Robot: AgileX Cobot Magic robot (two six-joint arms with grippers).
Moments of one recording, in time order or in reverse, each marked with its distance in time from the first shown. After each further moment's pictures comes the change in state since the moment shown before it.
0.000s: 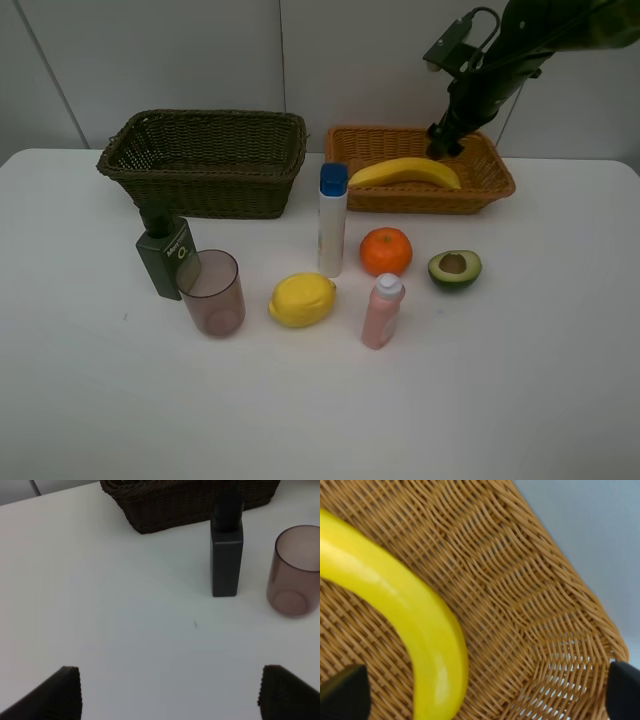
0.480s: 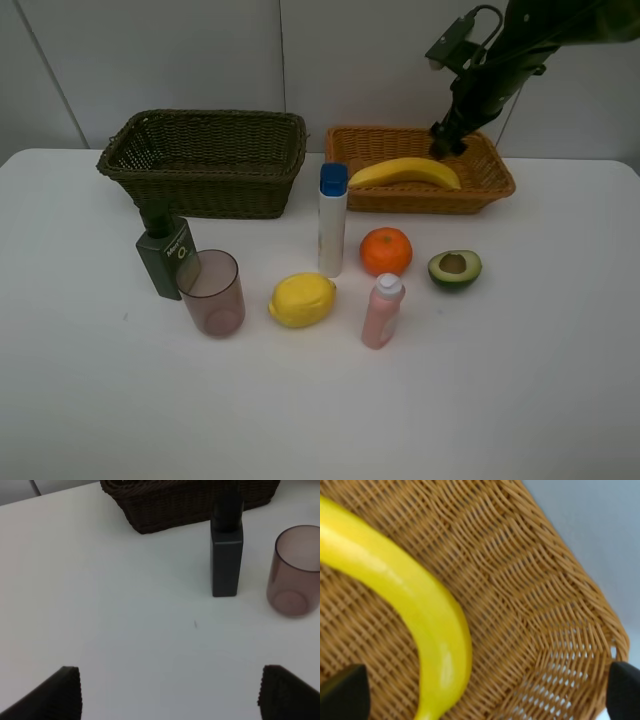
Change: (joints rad) left arm 0.000 0.000 0.000 0.000 0.000 0.000; right arm 0.000 -0.022 0.000 0.001 0.047 0.000
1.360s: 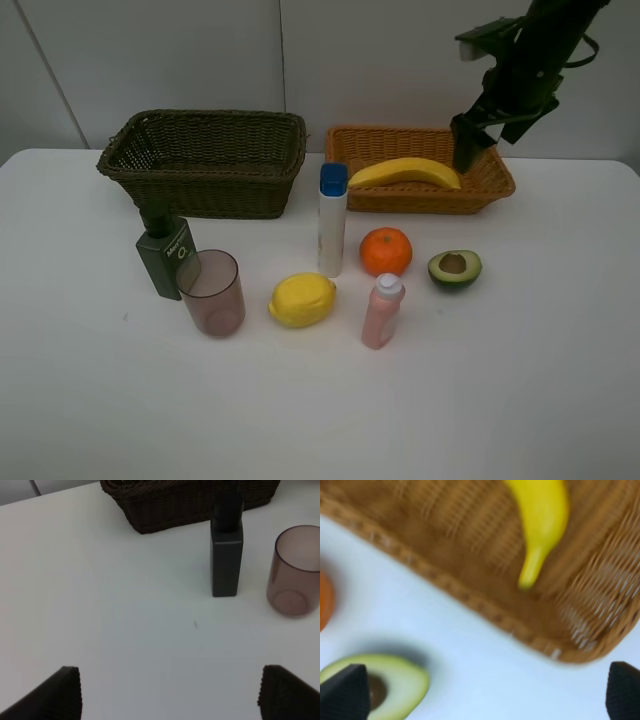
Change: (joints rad) left arm 0.000 0.000 0.000 0.000 0.000 0.000; right arm 0.000 -0.126 -0.003 0.079 0.505 0.248
